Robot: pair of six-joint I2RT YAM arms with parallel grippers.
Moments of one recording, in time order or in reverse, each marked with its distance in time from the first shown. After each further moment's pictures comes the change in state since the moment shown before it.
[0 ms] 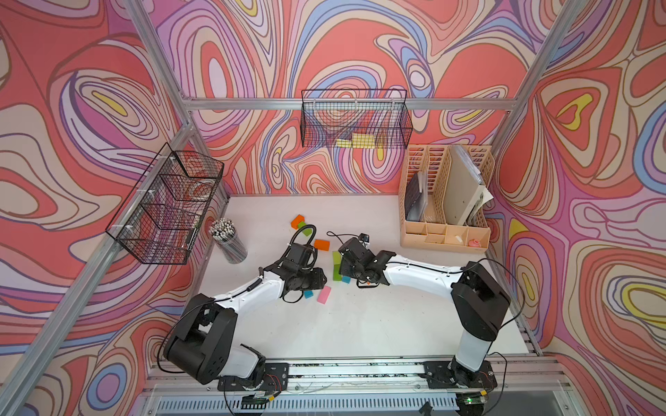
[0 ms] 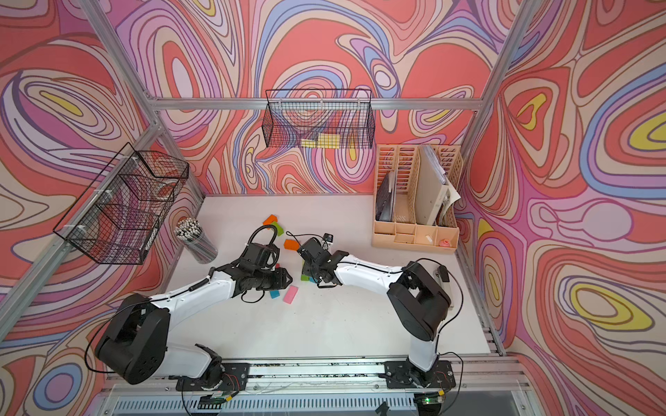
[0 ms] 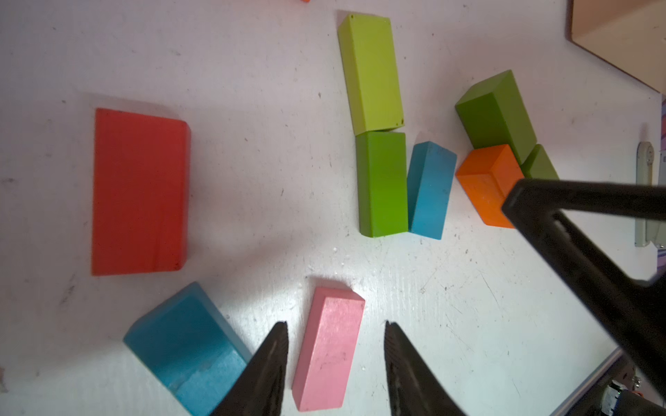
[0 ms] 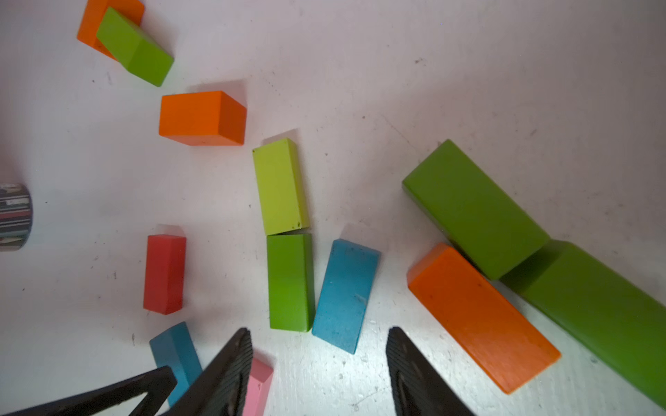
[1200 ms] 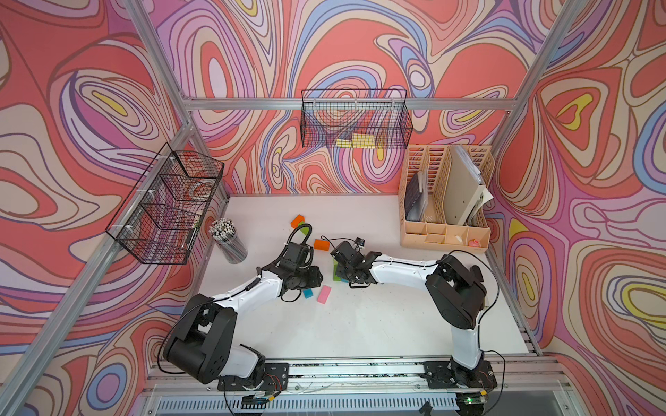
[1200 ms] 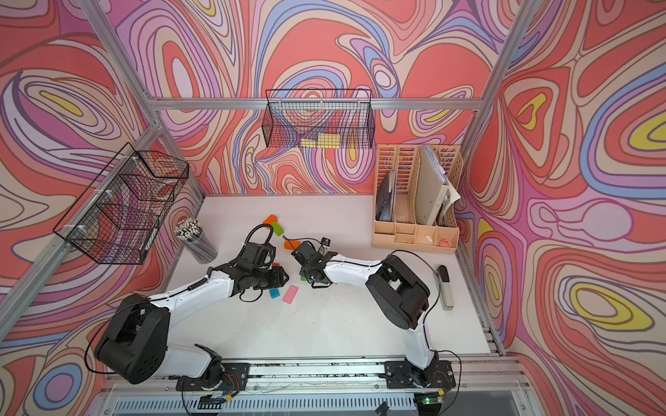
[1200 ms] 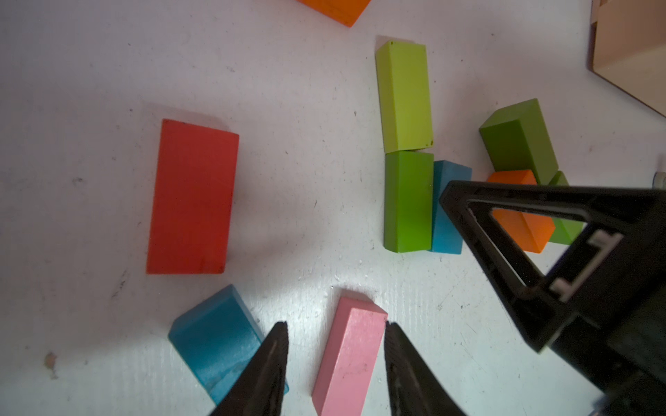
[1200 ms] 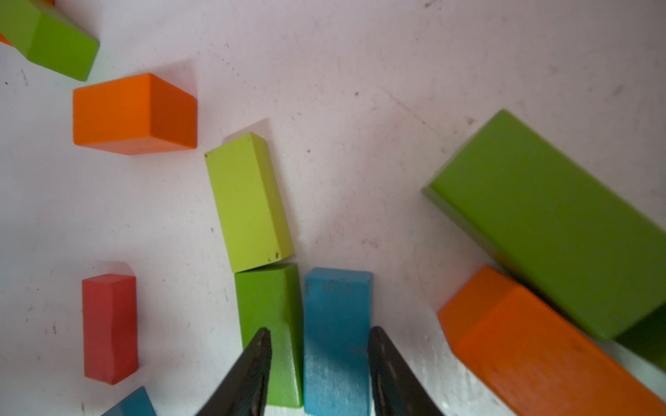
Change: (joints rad) left arm 0.031 -0.001 -0.007 0.001 -0.034 -0.026; right arm 0.002 0.151 0.071 0.028 0.014 0.069
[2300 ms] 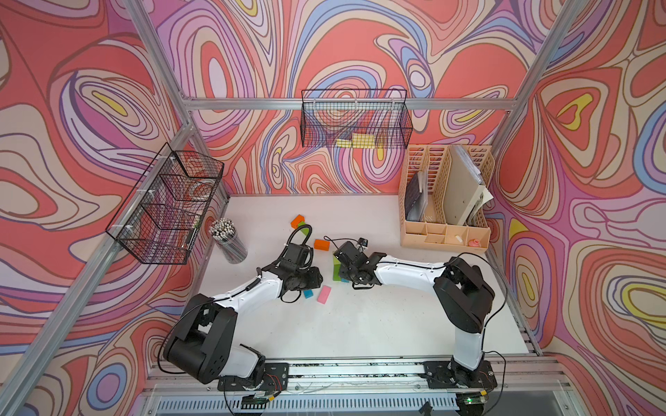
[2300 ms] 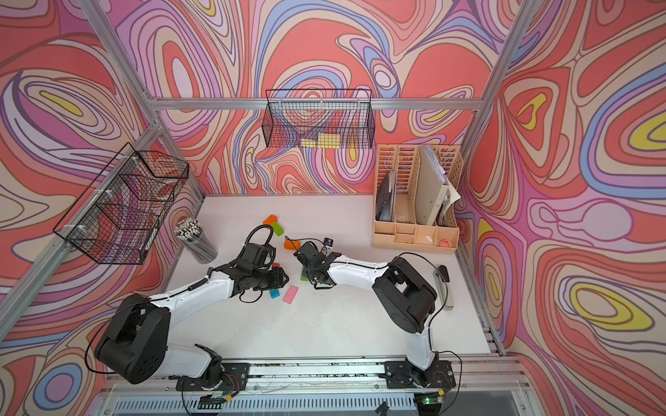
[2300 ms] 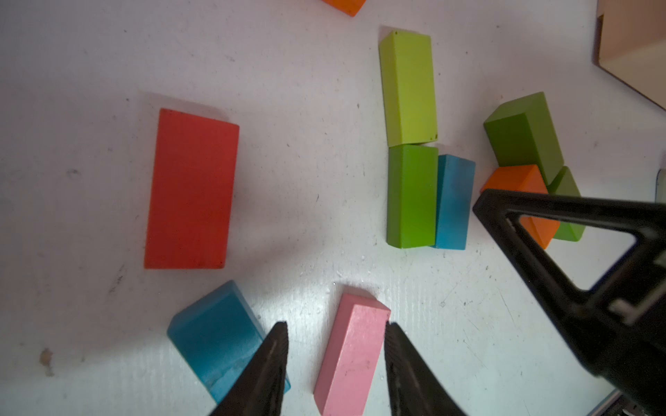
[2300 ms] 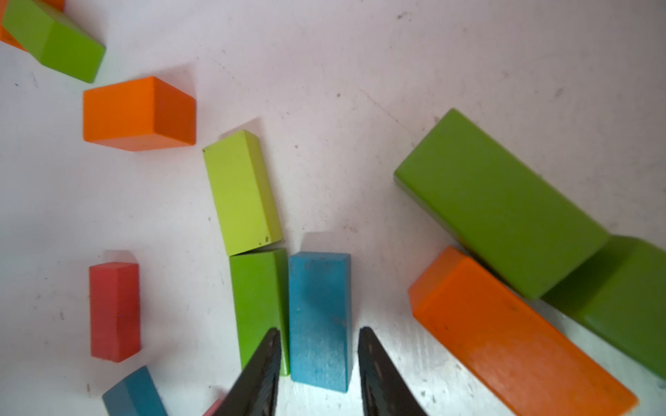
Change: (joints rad) left arm 0.000 0.000 -0.006 0.000 0.004 0.000; right arm 0.002 -0.072 -0.044 -0.015 0.003 -0.005
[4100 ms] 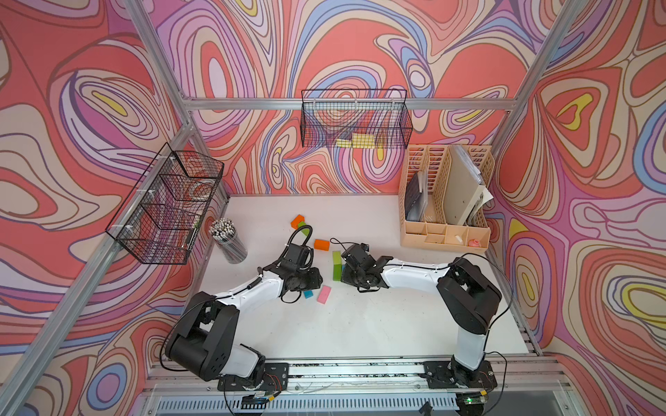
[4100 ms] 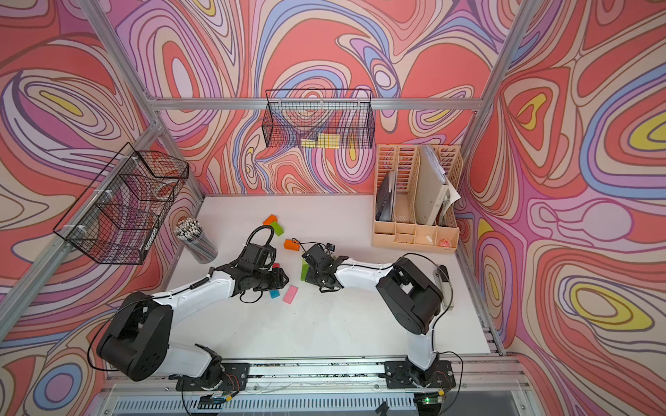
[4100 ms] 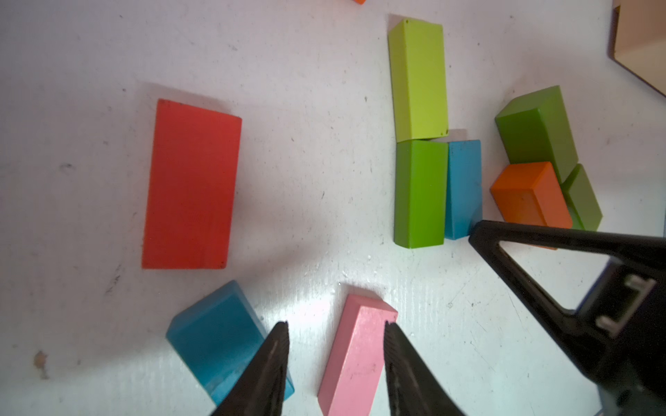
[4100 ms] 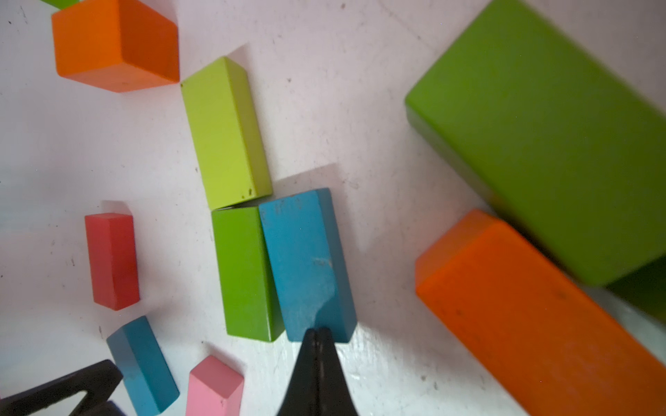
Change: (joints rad) left arm 0.000 0.017 -0.001 0.000 -0.002 0.000; right arm -0.037 -0.027 -0.114 0.099 -0.176 -0.044
